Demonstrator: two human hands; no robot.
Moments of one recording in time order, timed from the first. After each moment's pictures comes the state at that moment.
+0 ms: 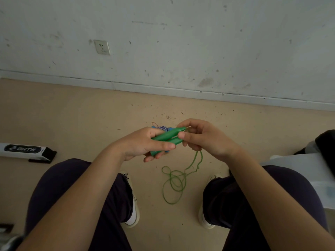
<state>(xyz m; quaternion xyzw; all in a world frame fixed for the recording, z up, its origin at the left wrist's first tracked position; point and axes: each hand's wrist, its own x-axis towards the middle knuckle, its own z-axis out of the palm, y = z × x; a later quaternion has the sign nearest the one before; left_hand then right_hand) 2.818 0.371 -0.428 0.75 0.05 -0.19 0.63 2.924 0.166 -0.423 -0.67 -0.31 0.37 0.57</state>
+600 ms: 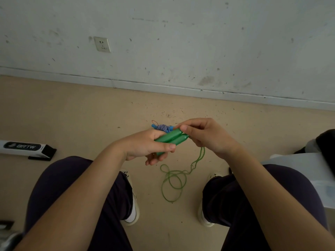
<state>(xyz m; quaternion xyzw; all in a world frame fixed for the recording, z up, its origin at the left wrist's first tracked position) 2.818 0.368 -0.430 0.75 0.03 -0.25 0.62 2.925 0.168 -0.424 -0.71 -0.31 0.30 0.56</state>
